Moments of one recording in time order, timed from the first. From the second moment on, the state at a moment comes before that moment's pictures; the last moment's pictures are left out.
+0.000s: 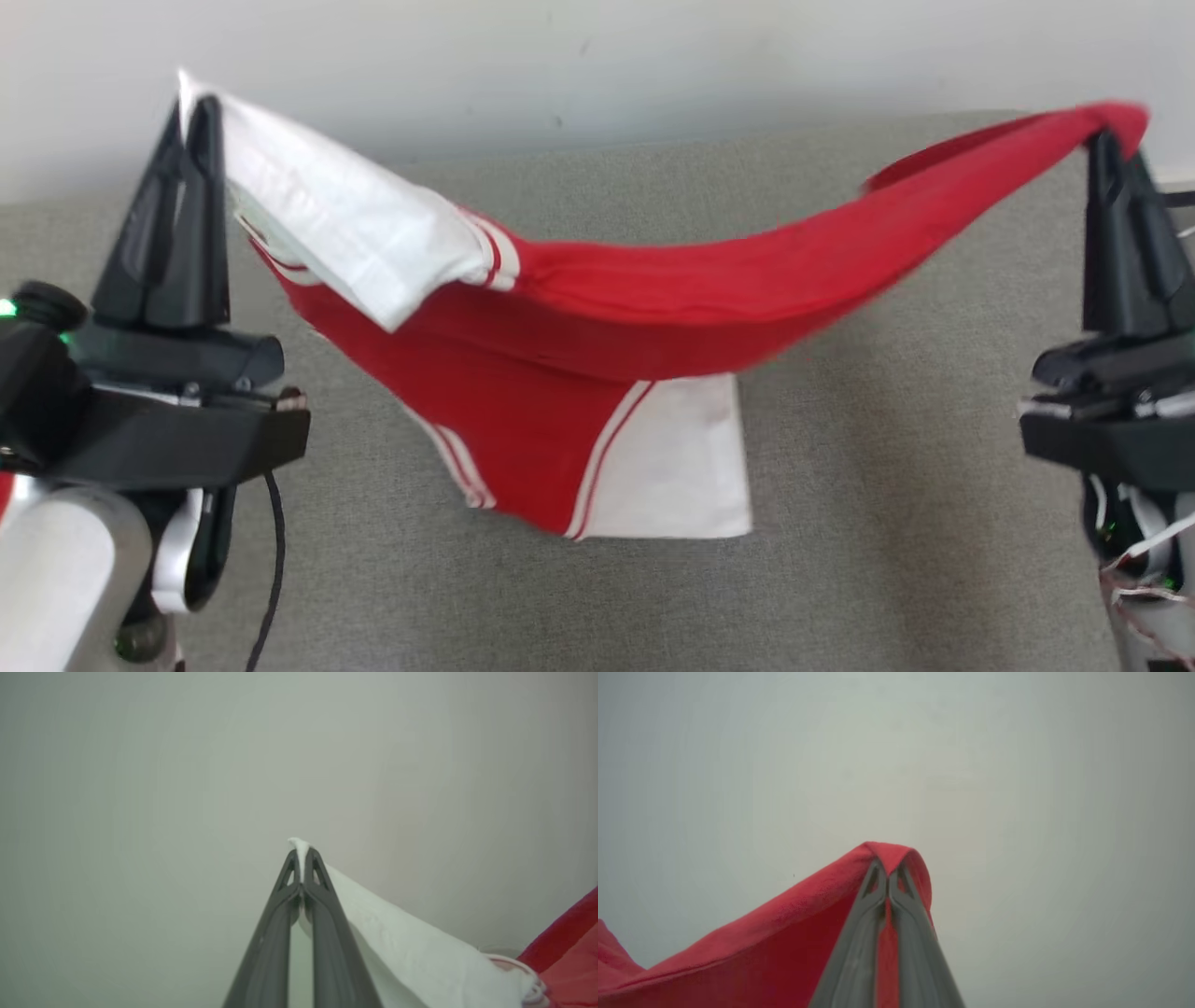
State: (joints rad) left arm -0.61 0.55 -0.41 -0.45 -0.45 0.44 -0.03; right arm -0.37 -0.32 0.18 -0.29 0.29 0.13 -0.19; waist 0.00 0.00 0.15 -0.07
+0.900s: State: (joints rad) left arm -1.23 0.39 -0.42 0.12 -0.54 0.19 -0.05; right arm -1.05 -0.38 0.37 0.25 0.51 0.13 -0.20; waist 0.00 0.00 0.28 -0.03
